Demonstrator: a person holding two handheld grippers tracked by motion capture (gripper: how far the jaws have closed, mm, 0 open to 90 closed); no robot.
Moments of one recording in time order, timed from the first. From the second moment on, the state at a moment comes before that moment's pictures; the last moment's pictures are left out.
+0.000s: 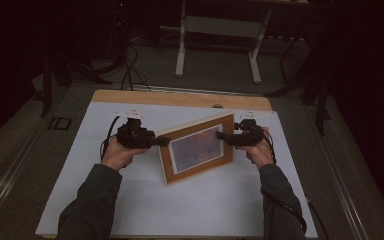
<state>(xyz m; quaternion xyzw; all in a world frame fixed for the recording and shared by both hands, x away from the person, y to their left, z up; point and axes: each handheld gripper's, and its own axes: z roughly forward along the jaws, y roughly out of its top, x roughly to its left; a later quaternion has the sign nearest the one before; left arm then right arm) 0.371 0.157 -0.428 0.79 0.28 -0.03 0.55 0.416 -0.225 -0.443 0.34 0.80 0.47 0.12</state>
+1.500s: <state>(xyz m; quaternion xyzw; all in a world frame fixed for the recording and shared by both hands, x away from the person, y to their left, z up) 0.363 0.164 -0.433 0.77 0.37 0.05 0.51 0.412 -0.238 -0.448 0.35 0.80 0.49 0.08</state>
